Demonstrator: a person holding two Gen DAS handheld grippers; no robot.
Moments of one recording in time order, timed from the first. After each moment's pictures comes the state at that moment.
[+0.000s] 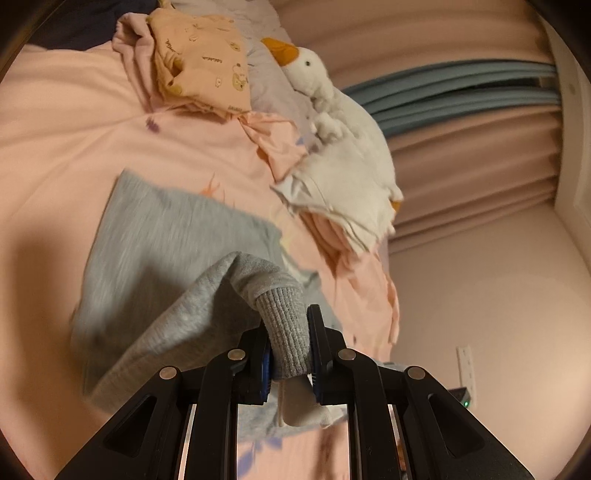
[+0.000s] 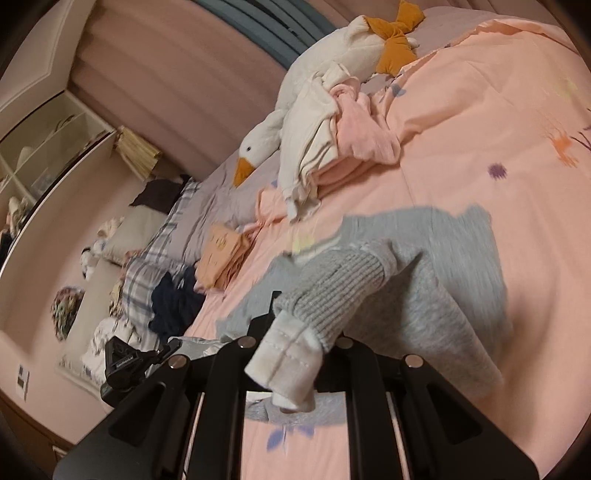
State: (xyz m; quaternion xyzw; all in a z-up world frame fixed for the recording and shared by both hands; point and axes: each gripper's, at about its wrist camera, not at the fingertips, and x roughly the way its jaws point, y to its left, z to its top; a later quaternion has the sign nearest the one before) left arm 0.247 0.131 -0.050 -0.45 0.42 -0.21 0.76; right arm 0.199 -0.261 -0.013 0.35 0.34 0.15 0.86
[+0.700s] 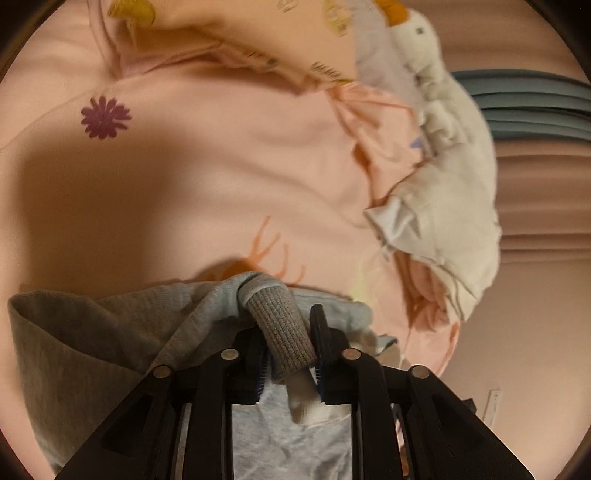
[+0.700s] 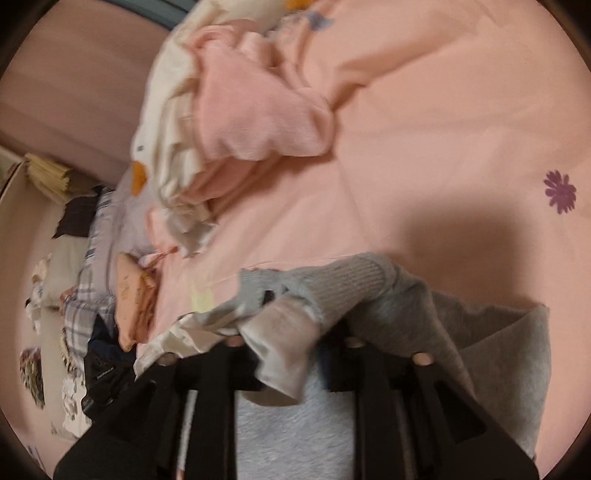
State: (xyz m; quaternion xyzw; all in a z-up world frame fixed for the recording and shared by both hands) left arm 0.393 0.122 -0.128 -0.45 0.55 -0.10 0.70; right arm 0.354 -0.295 -0.093 0.37 0.46 0.03 0.81
